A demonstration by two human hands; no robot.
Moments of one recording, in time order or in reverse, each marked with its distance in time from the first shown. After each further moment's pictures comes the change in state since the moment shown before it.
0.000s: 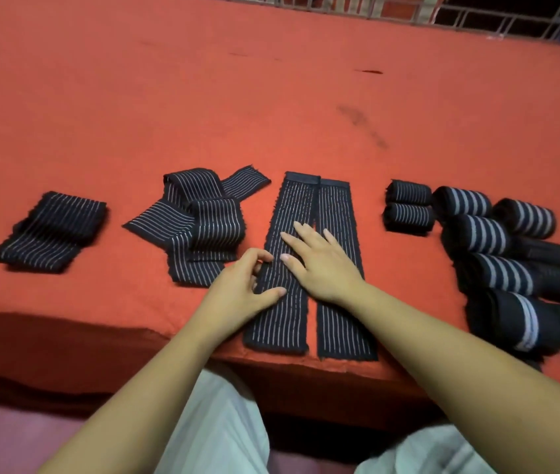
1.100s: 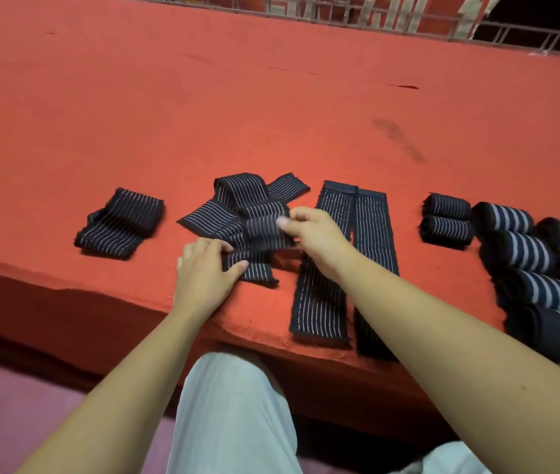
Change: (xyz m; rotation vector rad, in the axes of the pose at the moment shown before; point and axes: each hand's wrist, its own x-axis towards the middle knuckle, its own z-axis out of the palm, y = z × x) left_hand -0.015 -0.058 -0.070 0.425 0.347 -0.258; right_hand 0.031 -0.104 -0.036 1.099 0.080 0.212
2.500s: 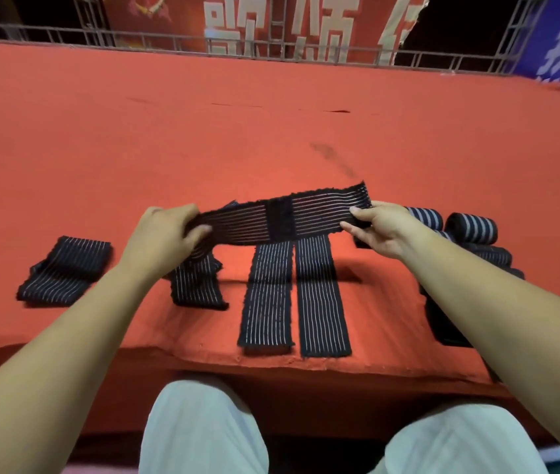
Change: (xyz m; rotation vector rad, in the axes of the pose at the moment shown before) left_hand 0.059 0.084 -0.077 0.124 0.023 0.514; right_hand -0.037 -0.020 -0.190 0.597 0.326 0.151
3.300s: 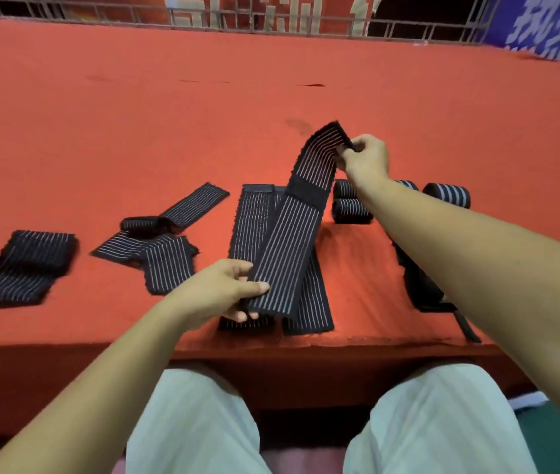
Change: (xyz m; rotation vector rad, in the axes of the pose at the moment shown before) left_hand -0.051 0.092 0.051 -1.053 -0.808 -0.452; right_hand 0.055 -0.024 0.001 -0.593 0.436 -0.478
